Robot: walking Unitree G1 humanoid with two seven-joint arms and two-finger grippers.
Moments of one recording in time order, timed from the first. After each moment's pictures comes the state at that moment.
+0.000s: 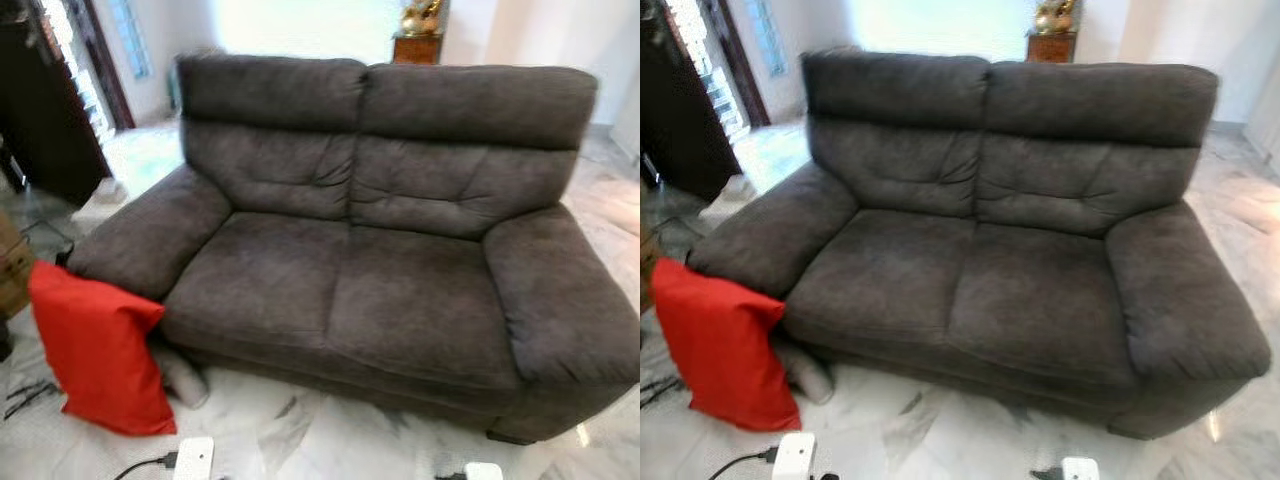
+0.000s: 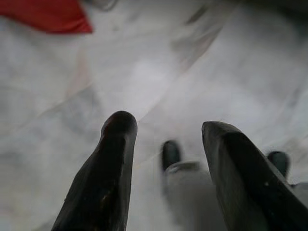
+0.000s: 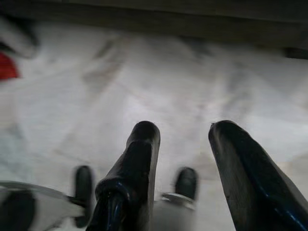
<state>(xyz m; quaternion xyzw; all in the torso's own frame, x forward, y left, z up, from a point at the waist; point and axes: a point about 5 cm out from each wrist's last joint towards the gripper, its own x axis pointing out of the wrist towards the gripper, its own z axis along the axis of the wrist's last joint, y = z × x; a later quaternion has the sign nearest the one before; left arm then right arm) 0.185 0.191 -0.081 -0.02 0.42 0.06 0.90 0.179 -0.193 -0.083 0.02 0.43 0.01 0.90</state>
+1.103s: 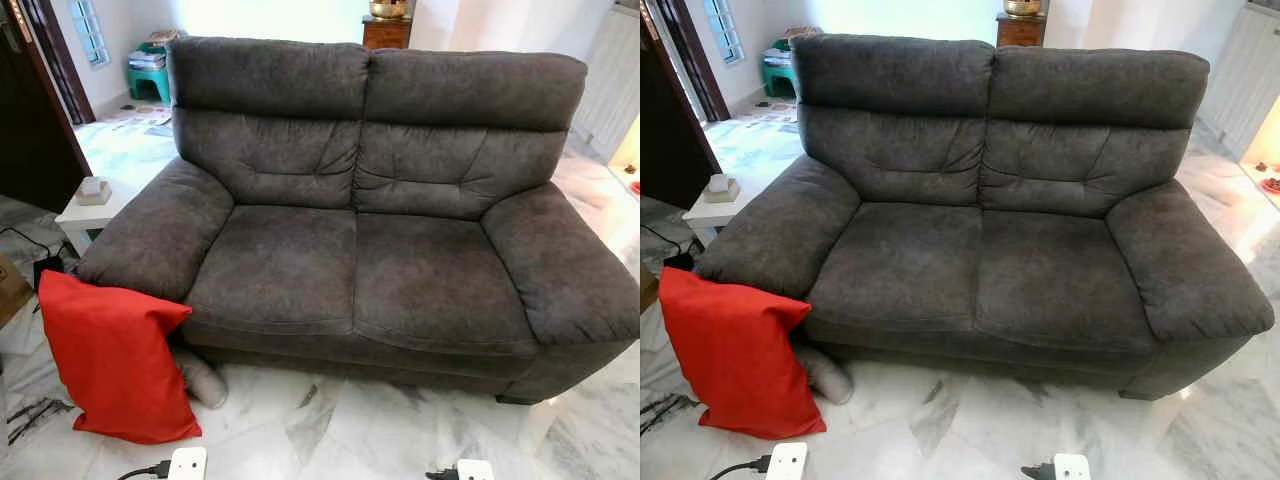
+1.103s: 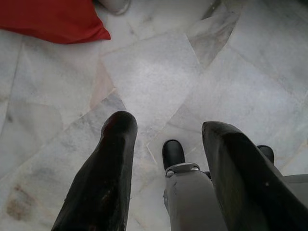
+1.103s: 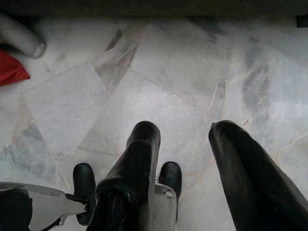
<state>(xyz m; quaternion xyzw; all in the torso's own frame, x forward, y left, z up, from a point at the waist) 0.190 0.185 -0.079 -0.03 0.42 0.05 0.91 0.177 -0.203 -0.082 0.01 0.43 0.00 0.90</state>
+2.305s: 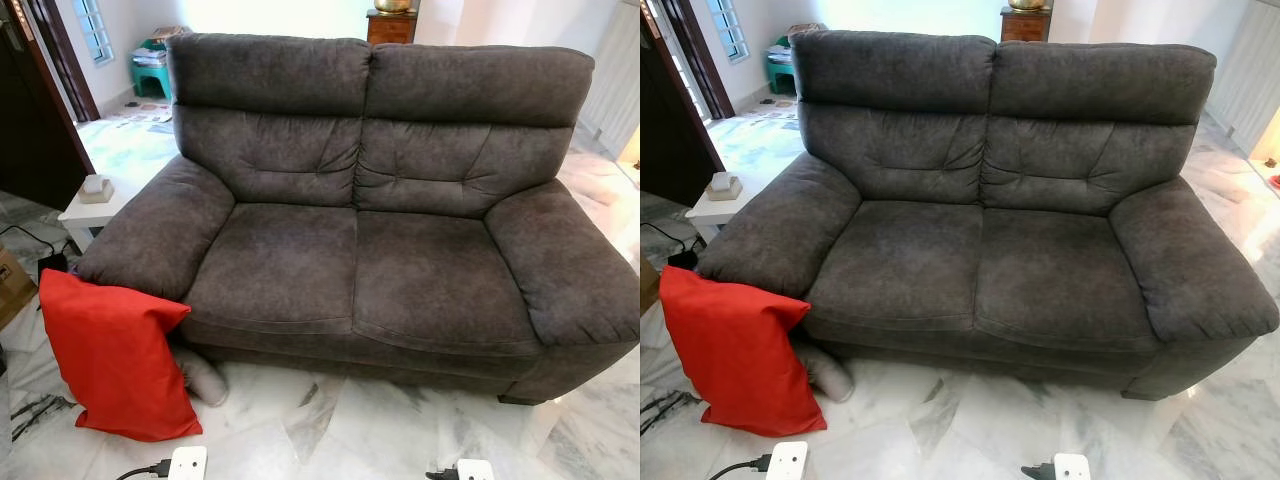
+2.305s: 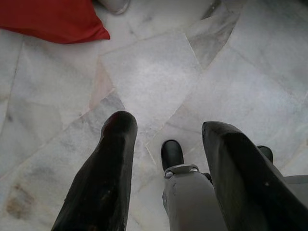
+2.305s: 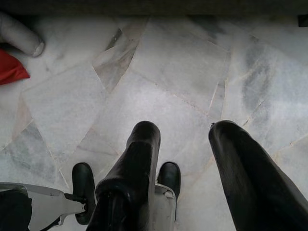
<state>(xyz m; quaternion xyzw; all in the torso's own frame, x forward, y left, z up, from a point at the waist) 0.191 0.185 -0.079 -0.03 0.42 0.05 0.91 0.177 -0.203 -0.082 0.01 0.43 0.00 0.90</state>
